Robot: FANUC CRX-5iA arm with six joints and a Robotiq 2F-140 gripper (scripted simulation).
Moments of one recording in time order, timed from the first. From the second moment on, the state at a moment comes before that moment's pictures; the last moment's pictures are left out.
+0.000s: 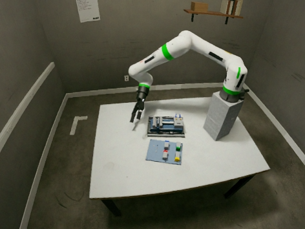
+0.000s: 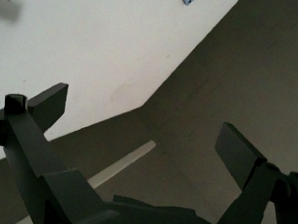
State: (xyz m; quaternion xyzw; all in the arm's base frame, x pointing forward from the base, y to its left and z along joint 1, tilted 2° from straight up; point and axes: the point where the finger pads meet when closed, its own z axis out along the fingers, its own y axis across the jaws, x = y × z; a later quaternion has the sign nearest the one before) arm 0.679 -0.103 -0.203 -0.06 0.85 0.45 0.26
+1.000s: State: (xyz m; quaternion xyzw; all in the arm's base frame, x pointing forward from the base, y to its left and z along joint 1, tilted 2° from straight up) arm 0.638 -0.061 -0.175 -0.21 0.89 0.35 0.20
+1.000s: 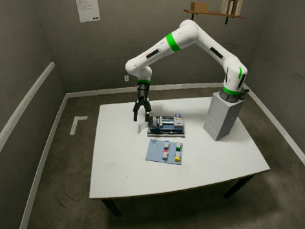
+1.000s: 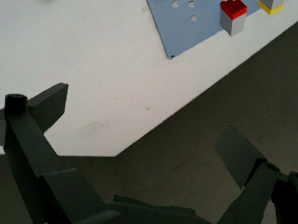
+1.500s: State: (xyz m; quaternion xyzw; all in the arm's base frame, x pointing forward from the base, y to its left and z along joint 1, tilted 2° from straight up) arm 0.618 -0.041 -0.162 -0.28 0.90 0.29 0.17
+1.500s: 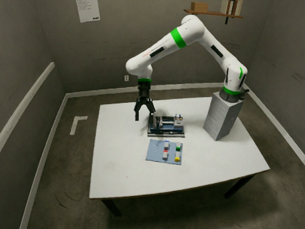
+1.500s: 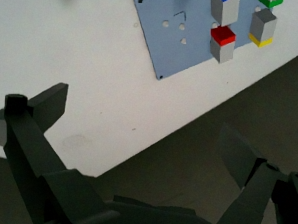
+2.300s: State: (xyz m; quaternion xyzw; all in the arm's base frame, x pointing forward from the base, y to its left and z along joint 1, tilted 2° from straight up) arm 0.590 -0.011 -0.143 -0.38 0.89 0.20 0.12
